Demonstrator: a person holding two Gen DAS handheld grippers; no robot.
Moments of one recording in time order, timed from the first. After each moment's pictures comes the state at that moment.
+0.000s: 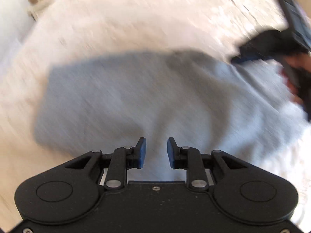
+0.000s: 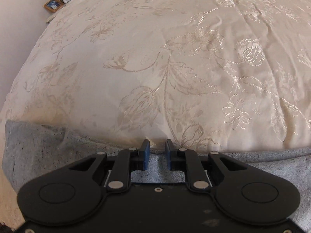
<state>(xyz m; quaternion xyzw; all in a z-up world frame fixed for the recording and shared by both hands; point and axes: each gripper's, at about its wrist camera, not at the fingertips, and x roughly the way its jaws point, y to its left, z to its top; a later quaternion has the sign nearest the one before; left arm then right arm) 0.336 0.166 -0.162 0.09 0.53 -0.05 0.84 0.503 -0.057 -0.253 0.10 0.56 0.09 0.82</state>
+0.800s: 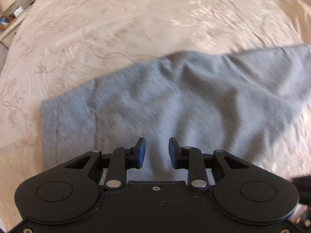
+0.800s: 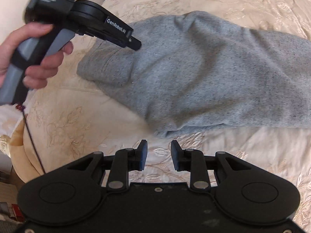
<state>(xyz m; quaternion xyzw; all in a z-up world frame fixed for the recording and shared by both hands) 0.333 0.177 -0.163 0.14 0.56 -0.16 0.80 0.261 0.041 -0.209 0.09 0.57 0.23 0.79</state>
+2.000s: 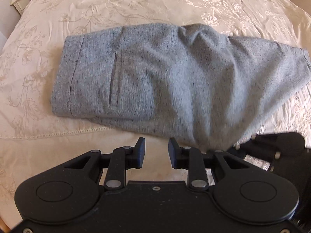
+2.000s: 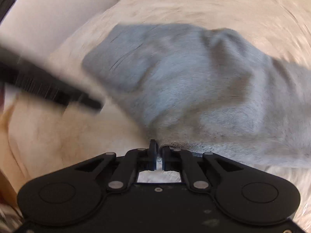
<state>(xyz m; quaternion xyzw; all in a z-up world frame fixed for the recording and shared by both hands) 0.279 0.230 -0.149 0.07 0.60 -0.13 0.79 0.264 0.112 -0.230 -0.06 0.50 0.26 0.82</state>
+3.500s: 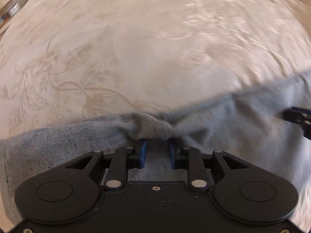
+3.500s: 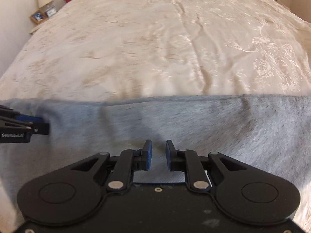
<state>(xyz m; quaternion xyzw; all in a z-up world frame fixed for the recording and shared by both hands) 0.438 0.107 -0.224 0.10 0.56 -0.12 0.81 0.409 -0.110 -0.256 0.05 0.50 0.01 0.86</state>
